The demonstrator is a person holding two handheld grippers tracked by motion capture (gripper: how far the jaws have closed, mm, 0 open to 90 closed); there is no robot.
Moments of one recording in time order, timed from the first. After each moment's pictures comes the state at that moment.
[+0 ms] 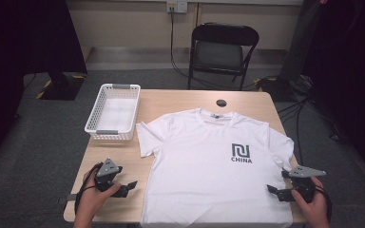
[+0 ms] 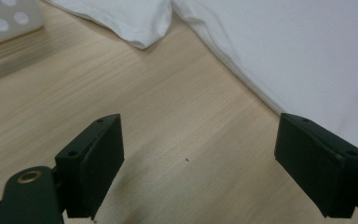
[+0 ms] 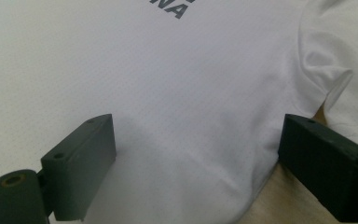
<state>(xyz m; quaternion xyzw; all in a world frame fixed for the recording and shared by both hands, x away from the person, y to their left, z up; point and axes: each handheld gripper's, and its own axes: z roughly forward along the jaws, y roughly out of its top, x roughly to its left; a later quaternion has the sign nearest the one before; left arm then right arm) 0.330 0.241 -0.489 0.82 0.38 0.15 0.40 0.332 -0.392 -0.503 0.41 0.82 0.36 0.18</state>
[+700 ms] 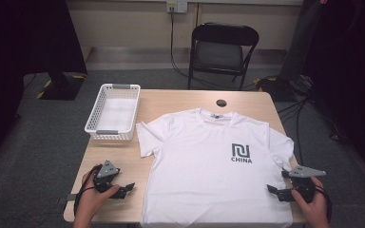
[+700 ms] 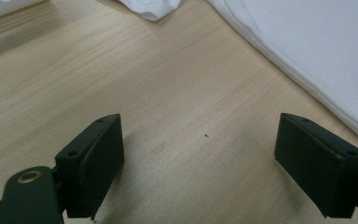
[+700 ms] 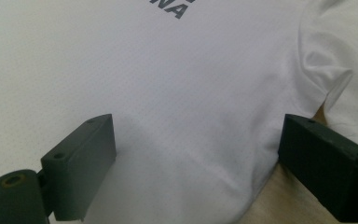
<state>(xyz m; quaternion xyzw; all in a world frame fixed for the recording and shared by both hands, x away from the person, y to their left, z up) 0.331 0.247 -0.501 0.83 0.38 0.16 0.38 0.332 -0.392 -0.503 0.41 0.82 0.36 0.18</state>
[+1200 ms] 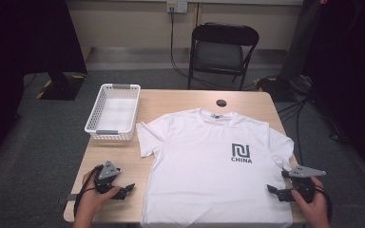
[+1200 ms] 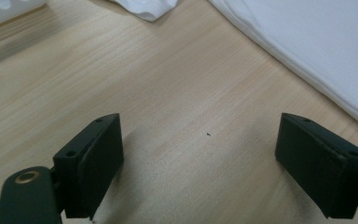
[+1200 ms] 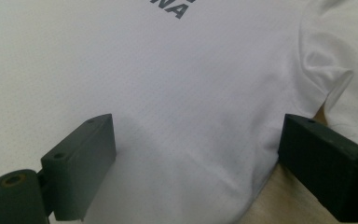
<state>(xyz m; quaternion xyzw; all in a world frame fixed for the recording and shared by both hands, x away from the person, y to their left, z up) 0.331 0.246 -0.502 0.84 0.37 0.17 0.37 0.332 -0.392 -0.503 0.41 0.82 0.36 0.18</state>
